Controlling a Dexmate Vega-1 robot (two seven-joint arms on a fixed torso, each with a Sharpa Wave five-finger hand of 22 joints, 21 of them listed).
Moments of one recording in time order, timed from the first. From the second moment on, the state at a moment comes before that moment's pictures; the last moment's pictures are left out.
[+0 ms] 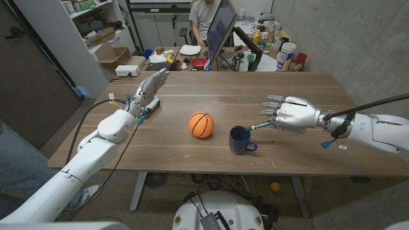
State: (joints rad) left arm 1.12 0.71 0.14 -1.83 -0.47 -0.10 0.03; left_hand 0.16 0.08 0.45 -0.12 0.18 0.21 0.11 0.19 0.18 0.07 0.05 0.21 0.20 -0.01 0.07 0.19 0.18 -0.13 0.09 0.19 0.18; right arm -1.62 -1.11 0.37 -2.17 -1.37 0.52 -0.40; right_hand 0.83 0.07 0.42 -0.13 0.24 0.94 -0.04 0.42 0.20 0.57 -0.17 0.22 0.22 0.44 -0.05 0.24 0.23 0.47 0.17 0.19 0.17
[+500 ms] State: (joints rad) left arm 1.11 0.70 0.15 -1.80 -0.48 -0.13 0.01; left_hand 0.16 0.08 0.45 -0.12 0.18 0.21 0.11 0.19 0.18 0.07 0.05 0.21 0.20 -0.01 0.07 0.19 0.18 -0.13 0.09 0.19 0.18; right arm -1.56 -1.11 0.33 -2.24 -1.42 0.54 -0.40; right_hand 0.82 0.07 0.43 -0.13 0.24 0.94 -0.04 0.42 0.20 0.56 -0.17 0.22 0.22 0.44 -0.05 0.23 0.24 0.43 0.15 0.18 0.17
